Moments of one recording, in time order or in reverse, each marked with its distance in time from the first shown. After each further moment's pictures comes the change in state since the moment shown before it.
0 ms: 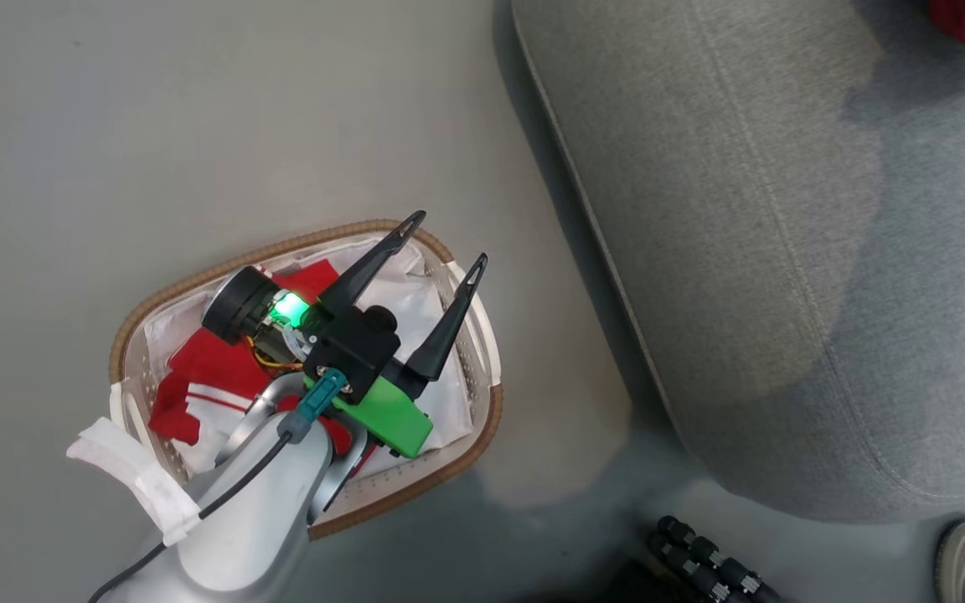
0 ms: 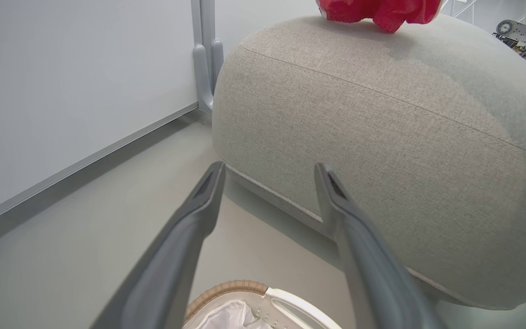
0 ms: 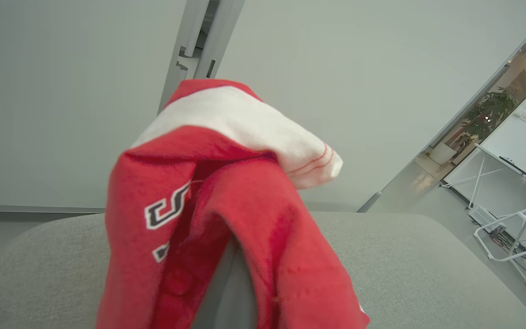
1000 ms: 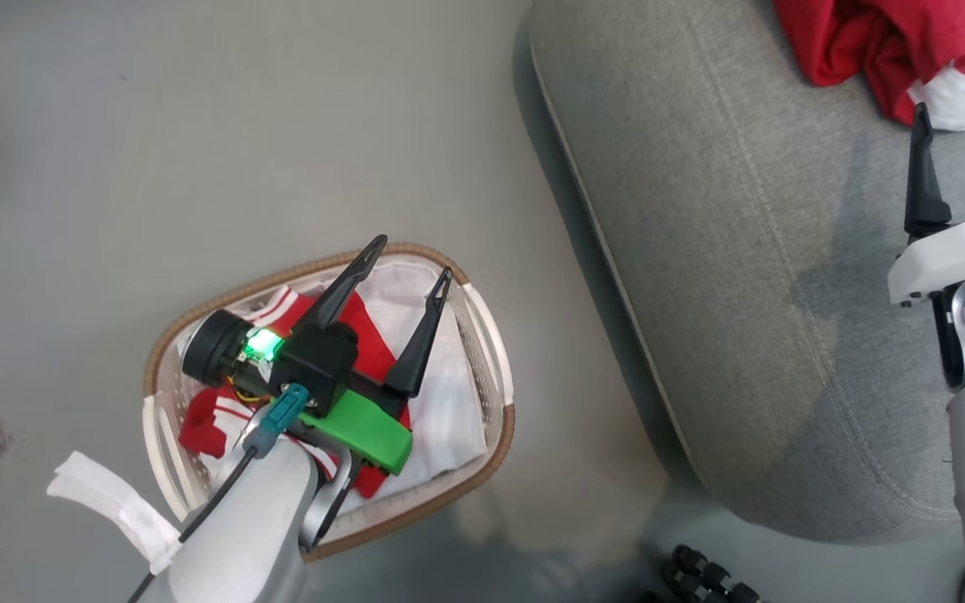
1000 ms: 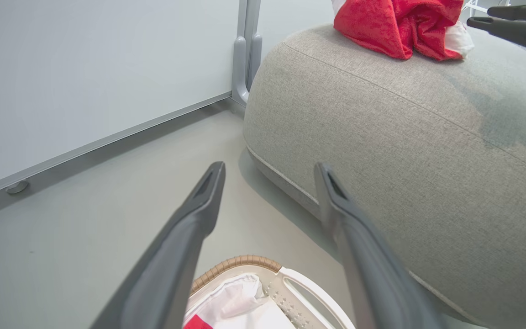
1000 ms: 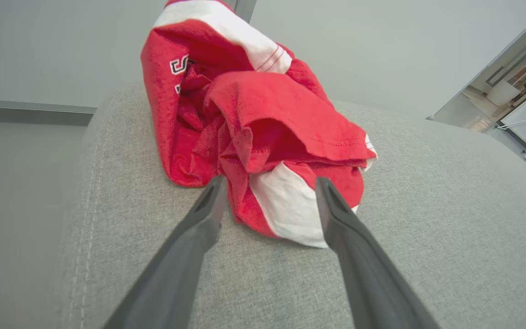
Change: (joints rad) left arm 0.093 -0.034 0.106 0.003 -0.048 0.006 0.000; right arm 0.436 0.145 -0.003 -0.168 -0.001 0.000 0.000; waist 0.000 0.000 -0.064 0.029
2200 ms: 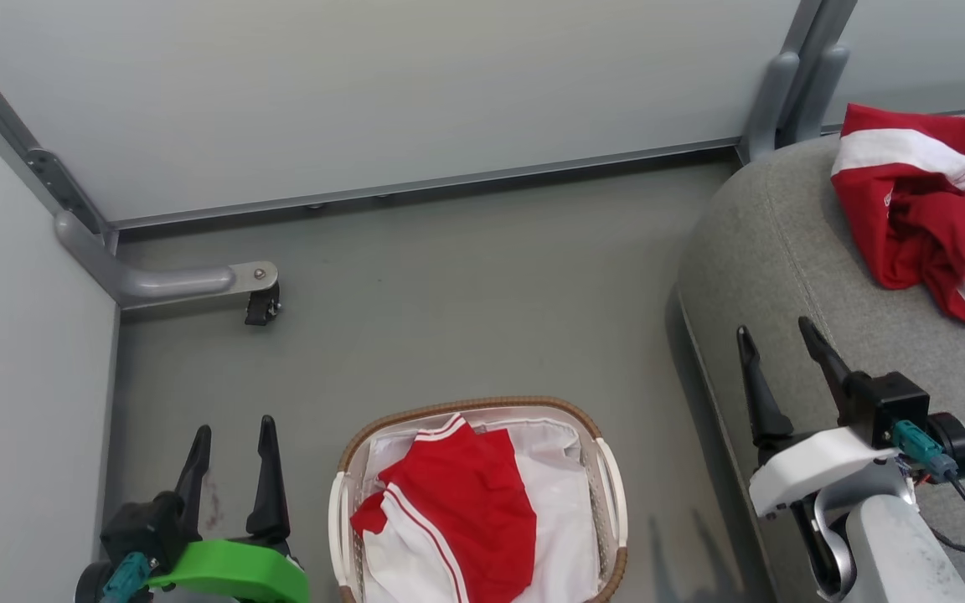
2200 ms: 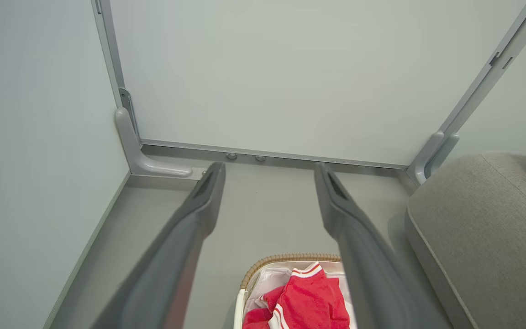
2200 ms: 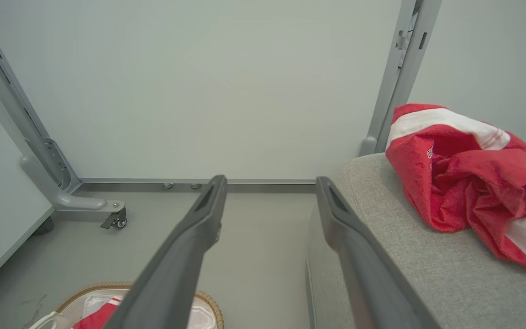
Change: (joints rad) left arm 0.430 -0.141 0.487 -0.030 -0.079 0.016 0.000; right arm 0.391 0.114 0.239 -0.145 0.201 0.000 0.000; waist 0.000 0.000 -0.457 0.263
